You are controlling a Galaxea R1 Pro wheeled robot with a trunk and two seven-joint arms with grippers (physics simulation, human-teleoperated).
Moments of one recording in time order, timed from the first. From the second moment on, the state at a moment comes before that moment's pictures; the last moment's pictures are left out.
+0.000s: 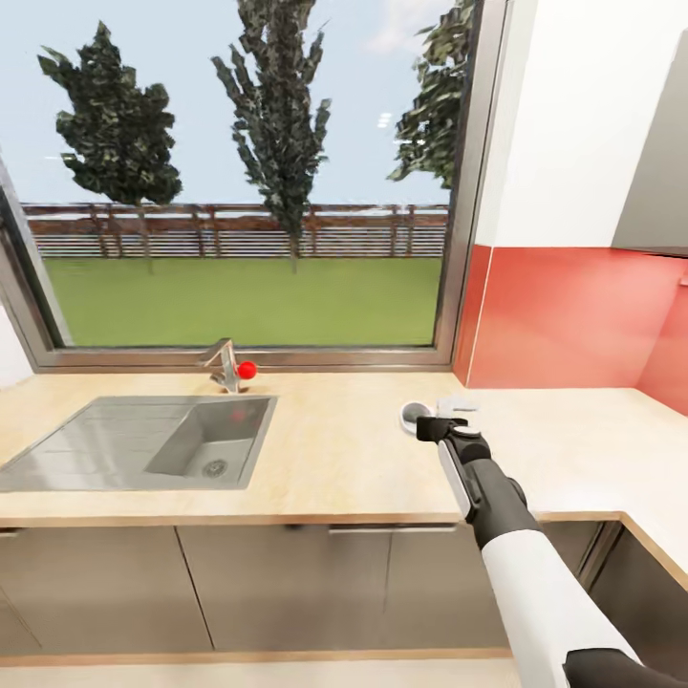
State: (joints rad) left arm -0.03 0.06 0.51 -0.01 -0.52 -0.17 0.03; right arm -0.79 0.11 -0.01 -0.95 0.02 0.54 -0.15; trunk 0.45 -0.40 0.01
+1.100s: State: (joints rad) left arm -0.03 0.06 0.51 -0.01 -0.52 -0.17 0.03; right arm -0.79 0.11 -0.01 -0.94 0.02 0.55 -0.15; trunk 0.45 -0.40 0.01
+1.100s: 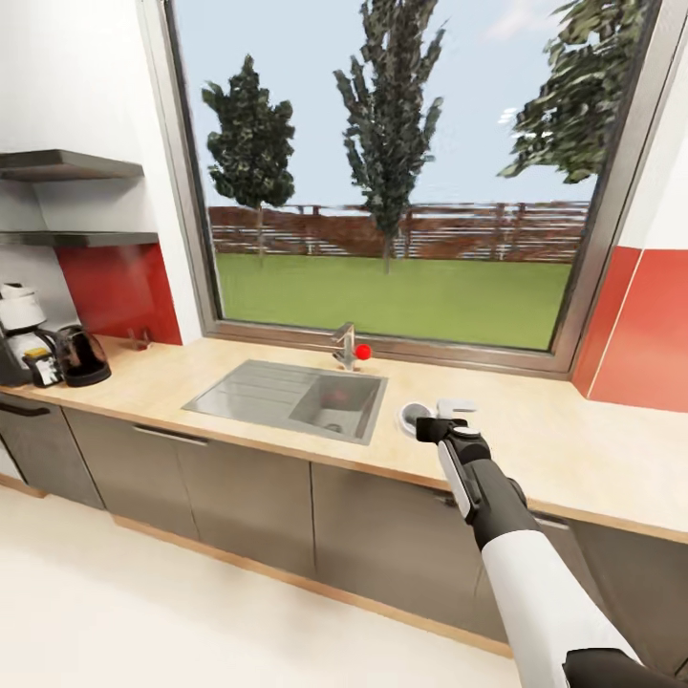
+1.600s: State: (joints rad) left arm -0.03 0.05 0.51 -0.01 -0.52 -0.17 0.03; right arm -0.79 0.11 -0.01 -0.94 0.02 0.55 -0.15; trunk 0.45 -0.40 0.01
